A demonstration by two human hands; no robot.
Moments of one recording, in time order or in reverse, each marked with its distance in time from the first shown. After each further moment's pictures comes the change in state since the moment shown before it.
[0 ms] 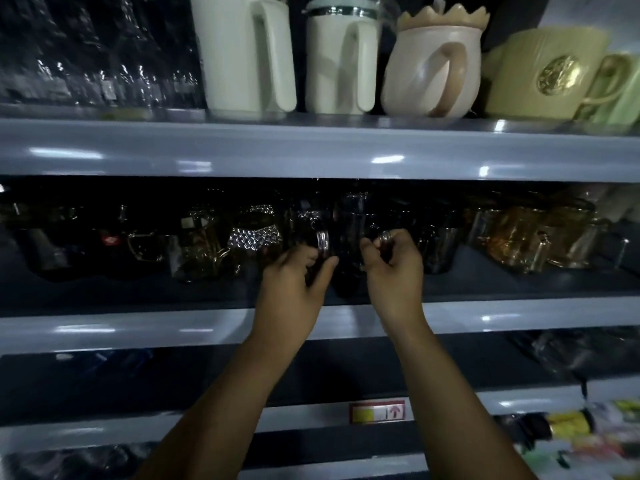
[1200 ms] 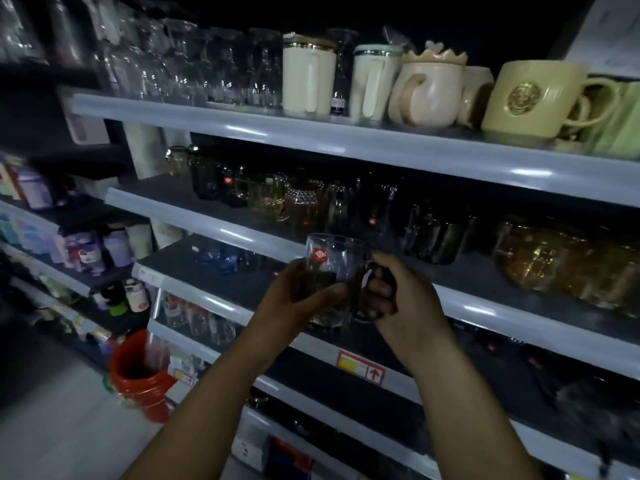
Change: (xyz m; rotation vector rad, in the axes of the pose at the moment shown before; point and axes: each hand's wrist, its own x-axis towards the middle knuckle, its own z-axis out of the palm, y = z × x) left_hand -0.135 0.175 -0.030 -0.518 -0.053 -0.577; right_hand -0.059 -0.062 -0.160 0.602 -0.718 0.699
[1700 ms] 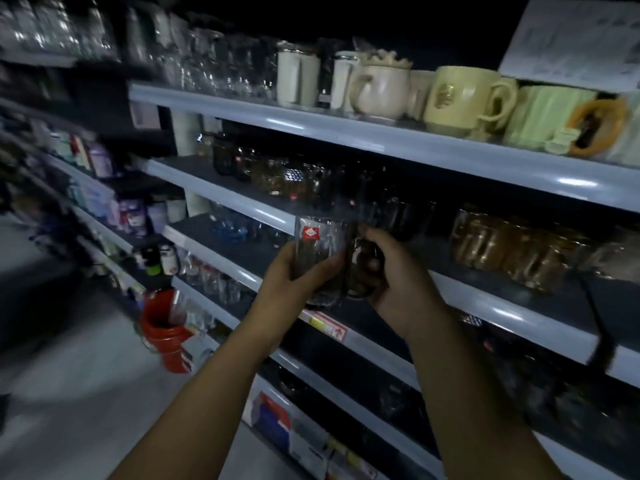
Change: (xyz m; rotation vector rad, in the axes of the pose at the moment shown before) left_hand -0.085 0.027 0.139 -0.036 0.259 0.096; right_hand -0.080 -0.057 -0.080 -0.151 -0.233 0.010
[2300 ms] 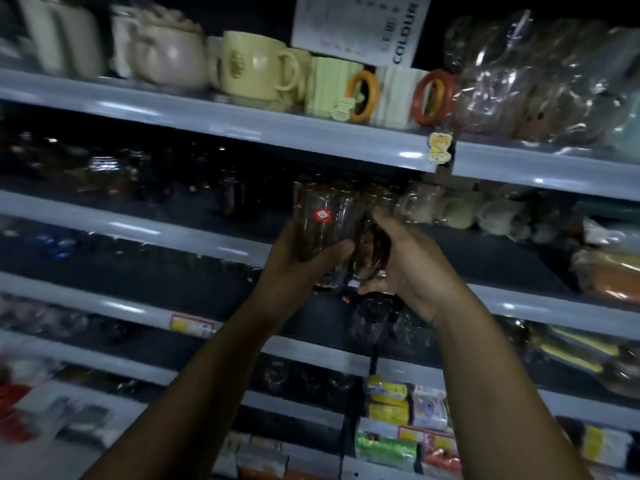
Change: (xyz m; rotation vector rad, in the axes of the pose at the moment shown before) left_hand 0.004 -0.018 0.210 -0.108 -0.393 0.046; right_hand -0.096 -0.082 -0.193 -0.327 0.286 -0.115
